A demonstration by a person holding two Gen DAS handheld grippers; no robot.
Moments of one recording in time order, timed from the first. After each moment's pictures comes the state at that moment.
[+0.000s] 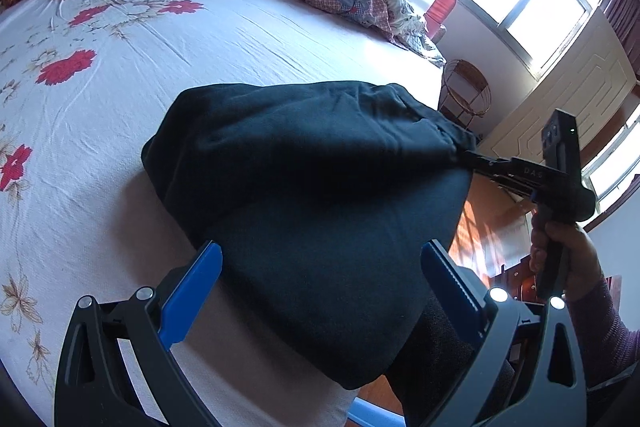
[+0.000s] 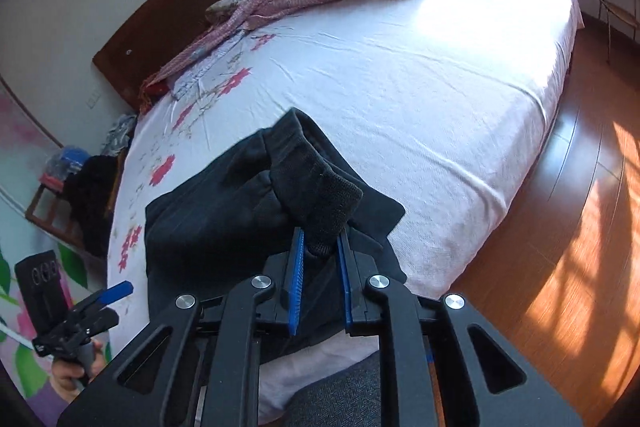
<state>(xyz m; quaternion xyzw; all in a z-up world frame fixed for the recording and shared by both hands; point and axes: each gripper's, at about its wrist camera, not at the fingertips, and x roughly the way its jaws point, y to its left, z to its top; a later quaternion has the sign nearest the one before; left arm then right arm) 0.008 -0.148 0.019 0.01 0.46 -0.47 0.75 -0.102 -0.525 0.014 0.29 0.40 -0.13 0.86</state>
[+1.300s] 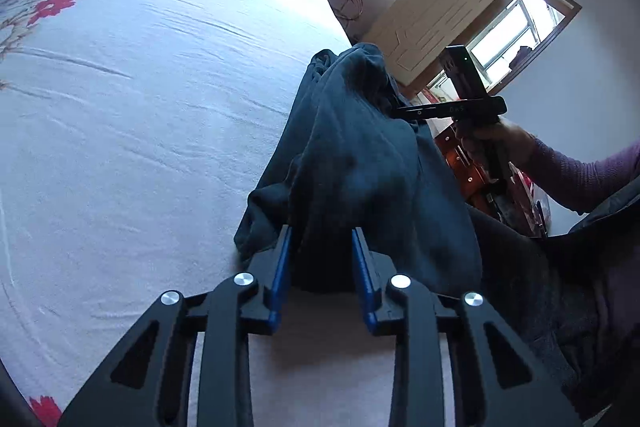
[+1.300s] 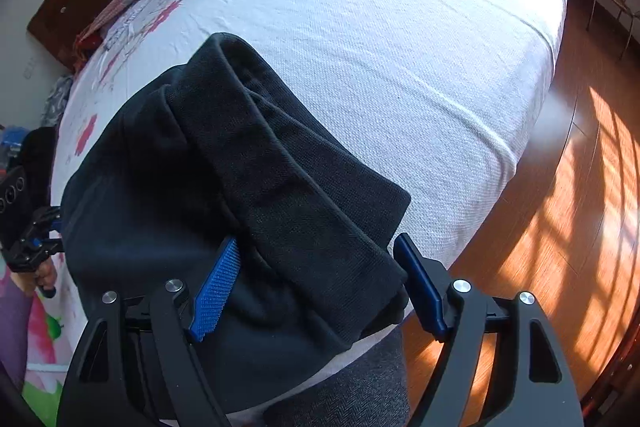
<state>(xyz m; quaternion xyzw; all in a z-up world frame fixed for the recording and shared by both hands) 0.180 -0.143 -0.023 0.12 0.47 -0.70 0.53 -0.037 -0.531 -0.031 0.28 0.51 -0.18 0.79</state>
